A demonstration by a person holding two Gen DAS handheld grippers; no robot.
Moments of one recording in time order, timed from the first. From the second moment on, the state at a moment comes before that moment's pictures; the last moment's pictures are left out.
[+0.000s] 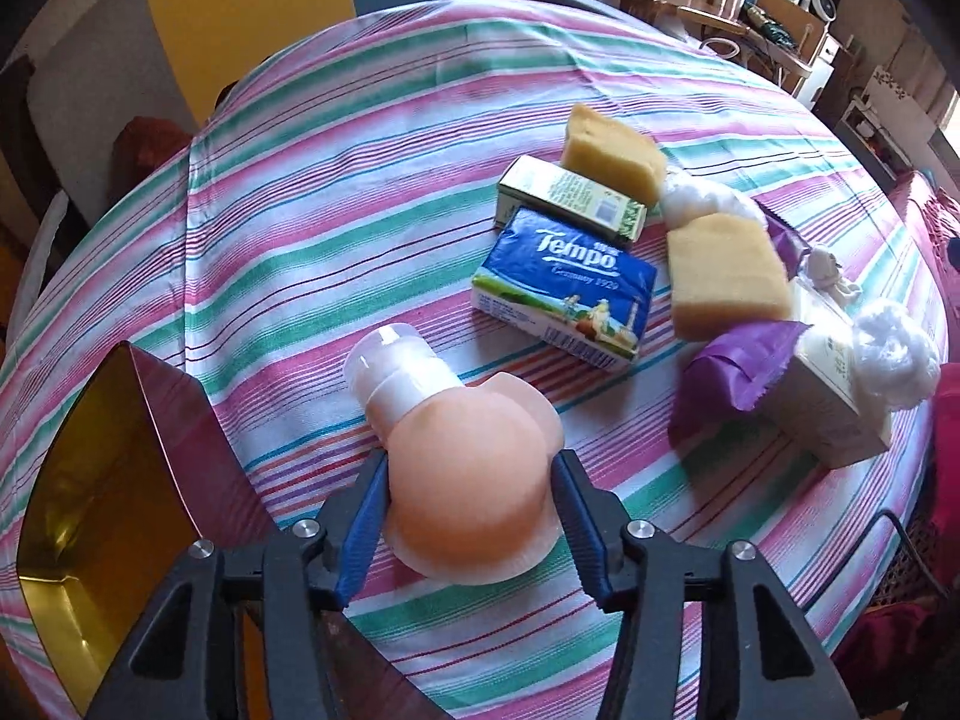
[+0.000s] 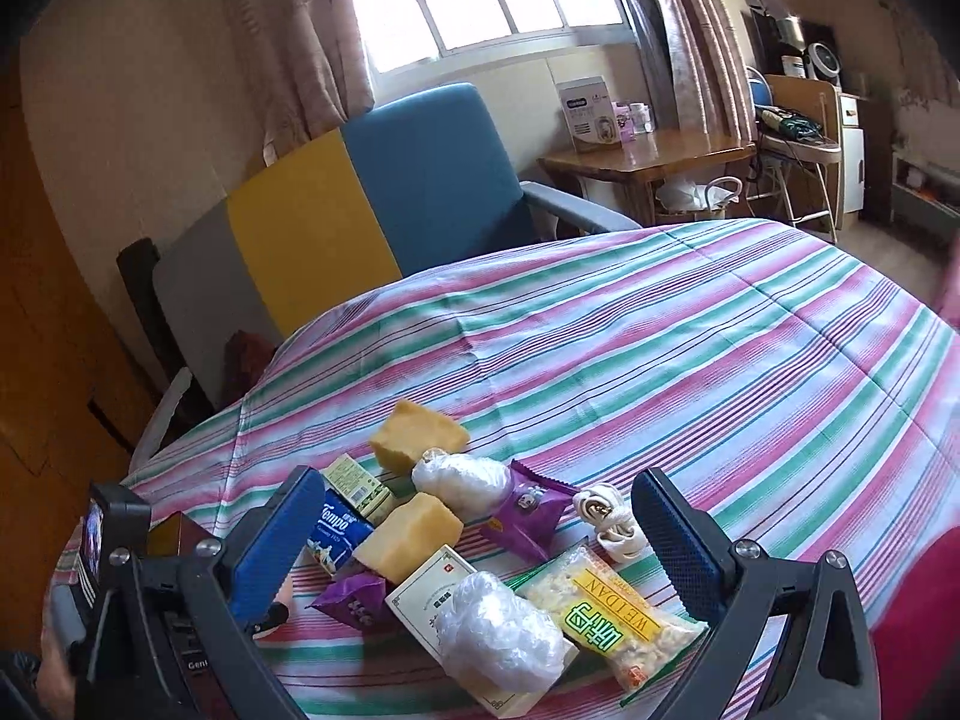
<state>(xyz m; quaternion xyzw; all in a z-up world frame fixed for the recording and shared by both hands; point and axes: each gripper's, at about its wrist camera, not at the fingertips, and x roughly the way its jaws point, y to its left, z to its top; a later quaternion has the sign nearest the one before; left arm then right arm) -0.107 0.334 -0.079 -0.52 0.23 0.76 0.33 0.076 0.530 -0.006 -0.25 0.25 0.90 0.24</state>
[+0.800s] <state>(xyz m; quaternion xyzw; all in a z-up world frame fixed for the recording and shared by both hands) -0.056 0.221 0.021 -0.43 0.10 0.82 0.37 0.066 0.515 -0.024 -0.39 0.20 0.88 0.17</state>
